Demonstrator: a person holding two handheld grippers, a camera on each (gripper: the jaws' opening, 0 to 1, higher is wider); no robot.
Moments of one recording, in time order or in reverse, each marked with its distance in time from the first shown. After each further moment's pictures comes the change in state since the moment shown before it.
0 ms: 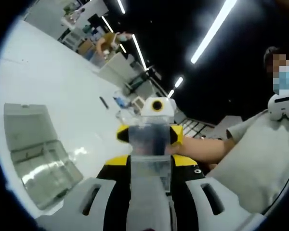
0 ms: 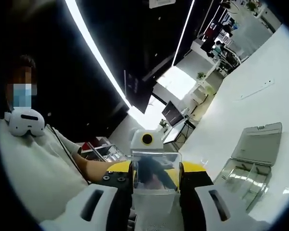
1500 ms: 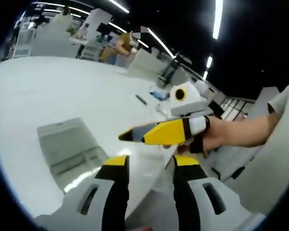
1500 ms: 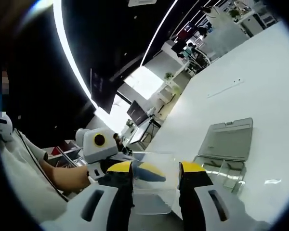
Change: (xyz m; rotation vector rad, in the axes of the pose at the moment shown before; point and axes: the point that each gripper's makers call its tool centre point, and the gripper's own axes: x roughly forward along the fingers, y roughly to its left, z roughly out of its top) left arm 0.000 0.053 -0.004 0.234 0.091 0.427; right arm 0.003 -0.068 -0.007 0.029 0.005 -0.331
